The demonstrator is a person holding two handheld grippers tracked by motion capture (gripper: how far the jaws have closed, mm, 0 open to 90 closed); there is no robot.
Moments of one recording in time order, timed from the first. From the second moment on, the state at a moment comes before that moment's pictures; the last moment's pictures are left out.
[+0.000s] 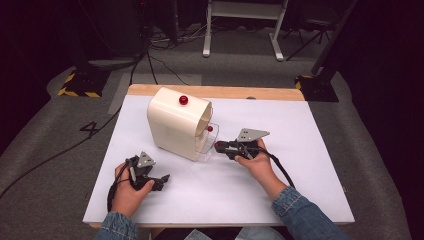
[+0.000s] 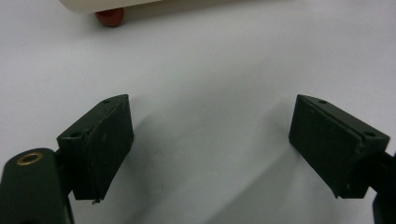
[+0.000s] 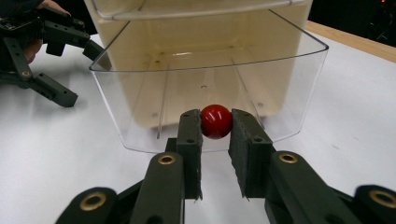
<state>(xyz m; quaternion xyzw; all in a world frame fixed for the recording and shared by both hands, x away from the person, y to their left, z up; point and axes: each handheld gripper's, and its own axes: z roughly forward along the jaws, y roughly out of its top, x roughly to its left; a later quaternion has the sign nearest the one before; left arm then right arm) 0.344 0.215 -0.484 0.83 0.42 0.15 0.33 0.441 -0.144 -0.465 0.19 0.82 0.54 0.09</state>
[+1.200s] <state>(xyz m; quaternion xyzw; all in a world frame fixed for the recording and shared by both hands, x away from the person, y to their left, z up) 0.345 0.215 -0.484 0.83 0.42 0.15 0.33 0.407 -0.207 -0.466 0.21 0.83 0.51 0.09</state>
